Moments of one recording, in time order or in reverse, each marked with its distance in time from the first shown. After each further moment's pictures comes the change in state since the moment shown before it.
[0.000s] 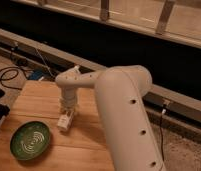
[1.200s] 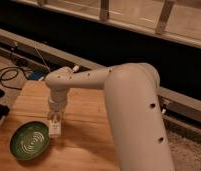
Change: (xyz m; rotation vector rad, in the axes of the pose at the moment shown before) arm 0.068 0.070 -0.028 -0.107 0.042 -0.257
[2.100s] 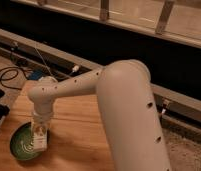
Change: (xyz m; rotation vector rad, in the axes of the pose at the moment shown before) arm 0.048 0.070 0.027 -0.035 0.007 -0.057
